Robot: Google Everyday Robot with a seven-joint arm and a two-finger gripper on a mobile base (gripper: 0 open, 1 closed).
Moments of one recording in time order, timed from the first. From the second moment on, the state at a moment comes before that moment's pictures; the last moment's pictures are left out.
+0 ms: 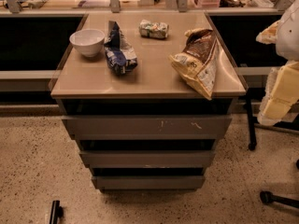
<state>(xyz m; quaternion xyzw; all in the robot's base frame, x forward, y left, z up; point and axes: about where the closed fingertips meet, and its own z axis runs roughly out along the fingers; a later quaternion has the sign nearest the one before) 0.438 -0.217 0.976 -0.60 0.78 -0.03 0.16</state>
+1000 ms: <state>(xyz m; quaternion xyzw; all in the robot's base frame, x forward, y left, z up) 0.418 -0.217 0.898 -0.54 0.82 0.02 0.19</state>
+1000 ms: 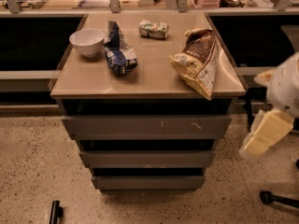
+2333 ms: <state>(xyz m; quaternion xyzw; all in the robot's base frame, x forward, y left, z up) 0.403 -0.210 0.796 -0.50 0.85 0.07 0.19</state>
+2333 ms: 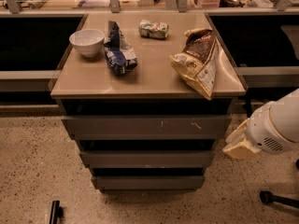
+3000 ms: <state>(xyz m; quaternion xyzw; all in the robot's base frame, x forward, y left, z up) 0.407 -0.210 0.781 -0.48 0.85 0.08 0.19</state>
